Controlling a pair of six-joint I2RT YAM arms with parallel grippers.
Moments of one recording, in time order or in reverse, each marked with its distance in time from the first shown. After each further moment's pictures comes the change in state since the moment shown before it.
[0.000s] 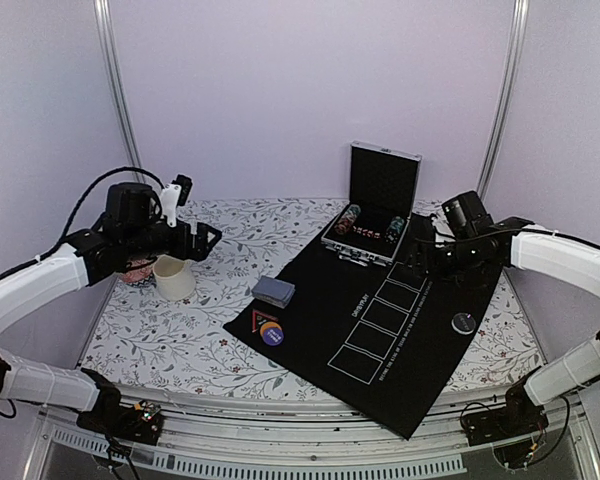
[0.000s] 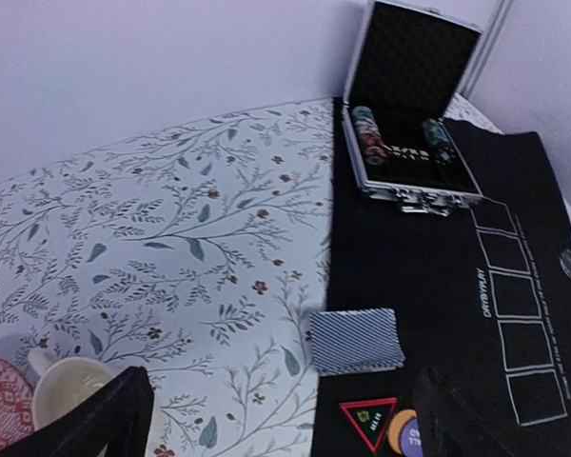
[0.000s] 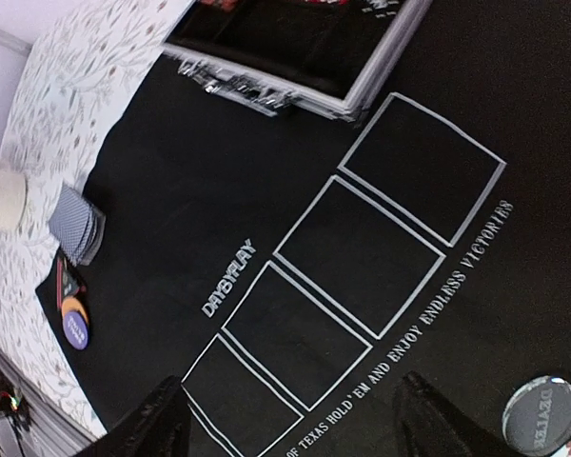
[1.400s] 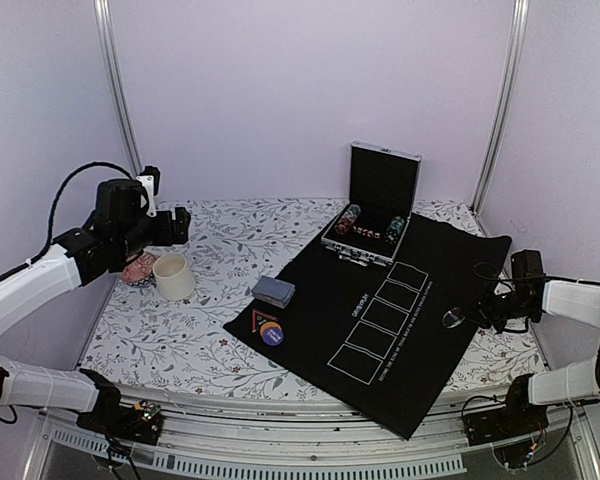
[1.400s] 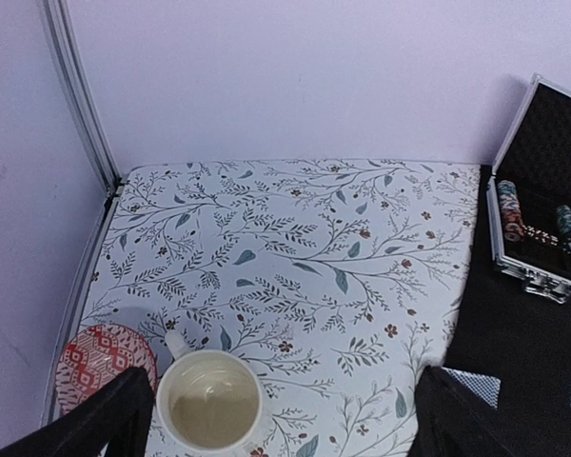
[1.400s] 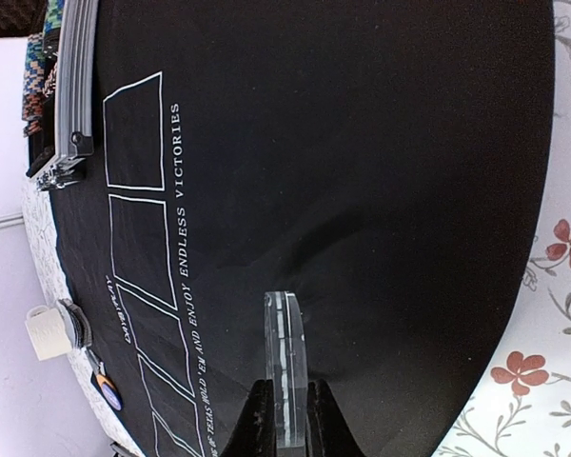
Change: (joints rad) left arm 0.011 -0.042 0.009 -0.019 -0.383 -0.070; right arm -0.542 -0.150 -0.479 0.180 -0.327 0.151
